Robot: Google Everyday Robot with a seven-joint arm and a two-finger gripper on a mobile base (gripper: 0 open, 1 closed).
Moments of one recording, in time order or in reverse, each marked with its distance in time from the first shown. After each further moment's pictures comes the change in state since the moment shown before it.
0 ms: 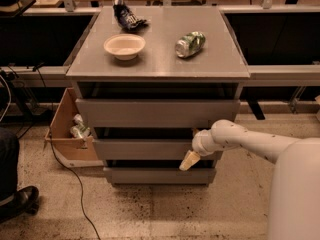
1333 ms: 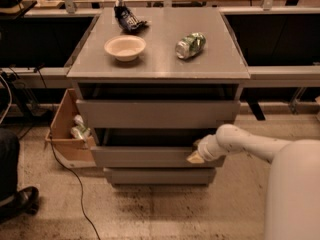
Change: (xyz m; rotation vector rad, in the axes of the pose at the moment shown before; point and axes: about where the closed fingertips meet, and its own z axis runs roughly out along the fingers) arm 0.036 0.005 0.015 -0.029 0.038 0.058
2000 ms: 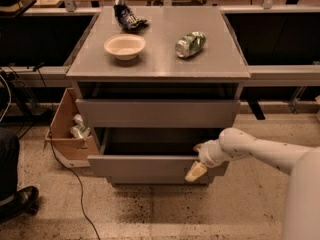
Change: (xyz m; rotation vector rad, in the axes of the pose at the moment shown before) arm 0.002 0.032 -0.026 -0.044 -0.005 -0.011
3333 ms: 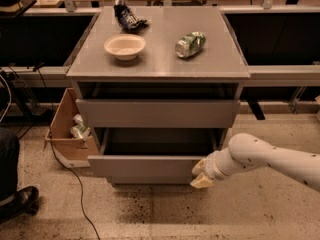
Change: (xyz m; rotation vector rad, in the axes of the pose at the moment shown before) arm -0.003 0.092 -0.069 -0.145 0.017 -0.083
